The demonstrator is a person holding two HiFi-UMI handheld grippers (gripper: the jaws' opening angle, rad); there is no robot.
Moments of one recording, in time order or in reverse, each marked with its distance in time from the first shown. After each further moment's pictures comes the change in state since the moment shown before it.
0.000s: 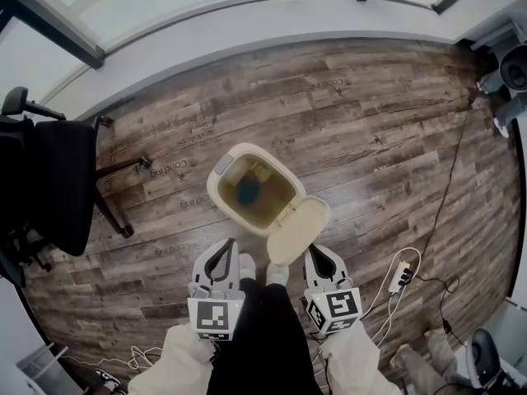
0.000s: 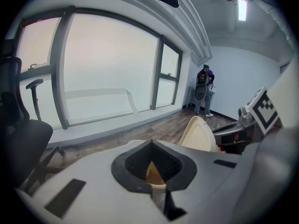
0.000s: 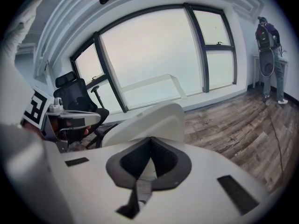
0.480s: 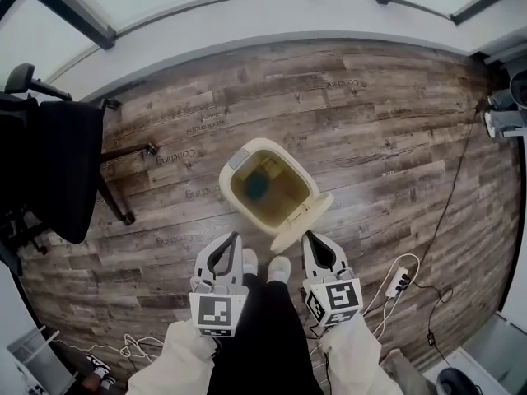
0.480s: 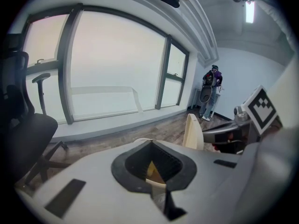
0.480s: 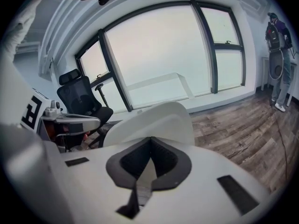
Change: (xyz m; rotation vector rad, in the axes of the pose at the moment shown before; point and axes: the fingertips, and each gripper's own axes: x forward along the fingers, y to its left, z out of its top) left arm 0.004 0.034 -0.008 -0.053 0.001 0.043; right arm 0.046 0.028 0.020 -0.043 0.010 0.054
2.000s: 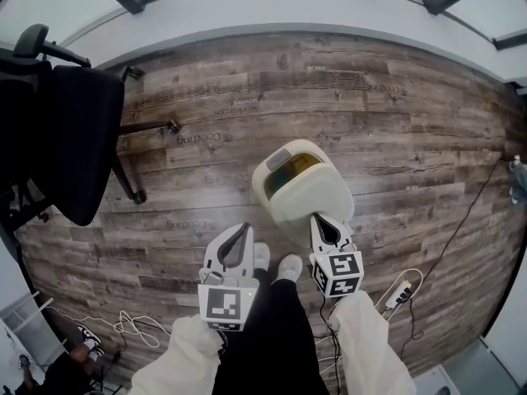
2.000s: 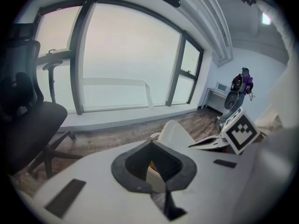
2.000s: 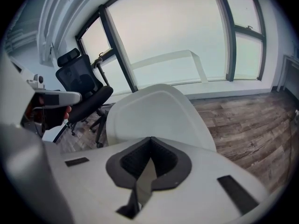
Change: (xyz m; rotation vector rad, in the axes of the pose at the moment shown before) left arm 0.028 0.081 -0.019 -0.102 0.063 0.079; right arm 0.136 0.011 -0.049 -0.087 0.231 0.074
